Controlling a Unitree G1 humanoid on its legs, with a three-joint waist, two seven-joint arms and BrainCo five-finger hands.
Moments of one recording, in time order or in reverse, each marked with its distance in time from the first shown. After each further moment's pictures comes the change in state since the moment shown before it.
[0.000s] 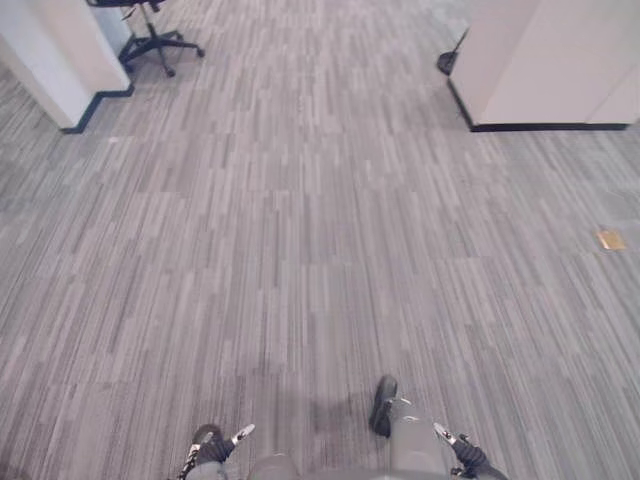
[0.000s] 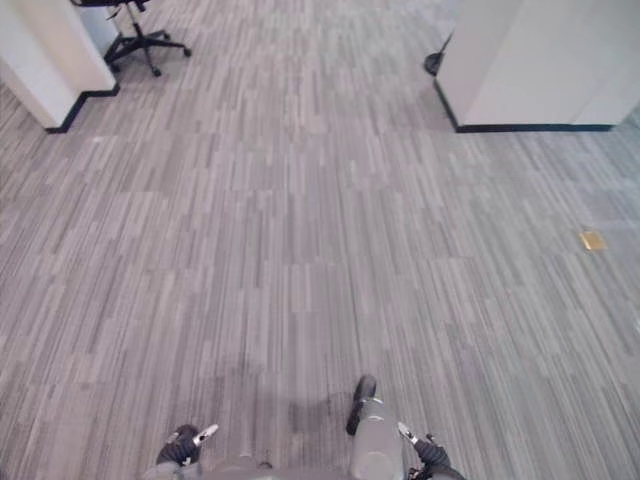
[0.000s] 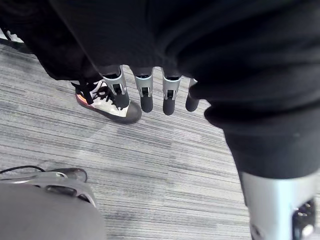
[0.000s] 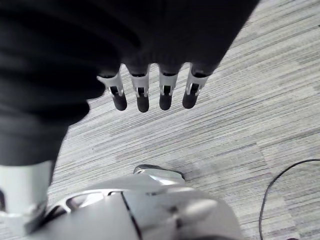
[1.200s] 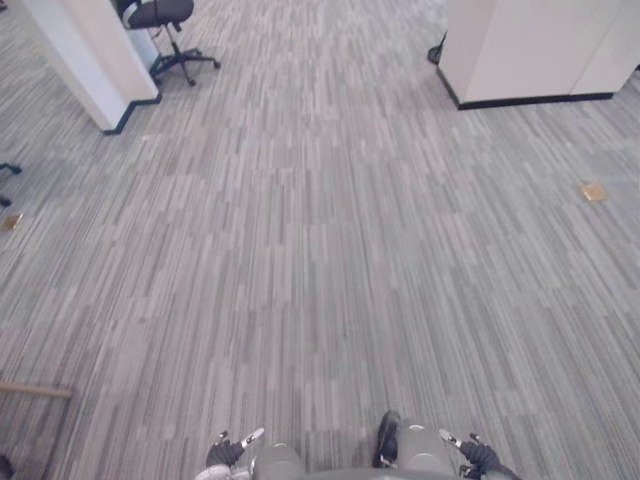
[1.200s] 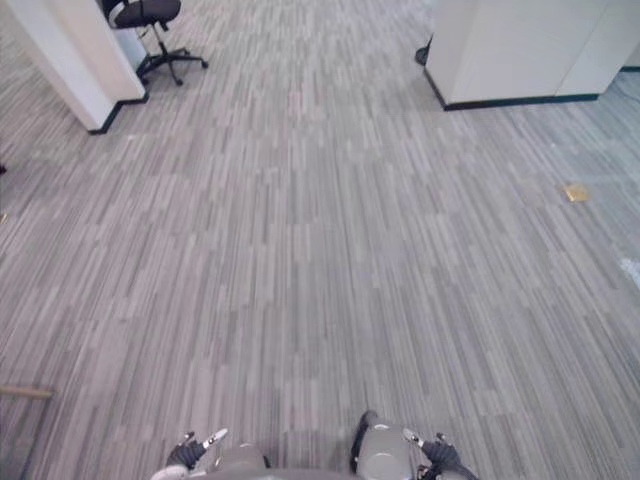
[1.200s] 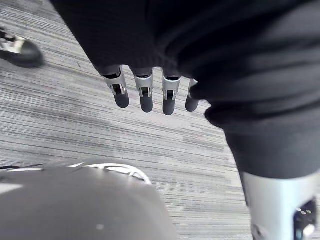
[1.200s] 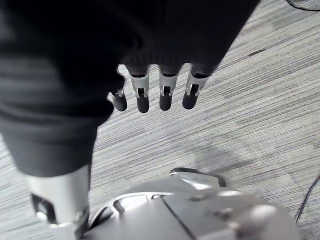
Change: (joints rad) left arm 0.024 0.017 -0.030 0.014 0.022 0.004 -0.018; right arm -0.017 -0.032 0.030 0.041 0.011 0.000 -0.011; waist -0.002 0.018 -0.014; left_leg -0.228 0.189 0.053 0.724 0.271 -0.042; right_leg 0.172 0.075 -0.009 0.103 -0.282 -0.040
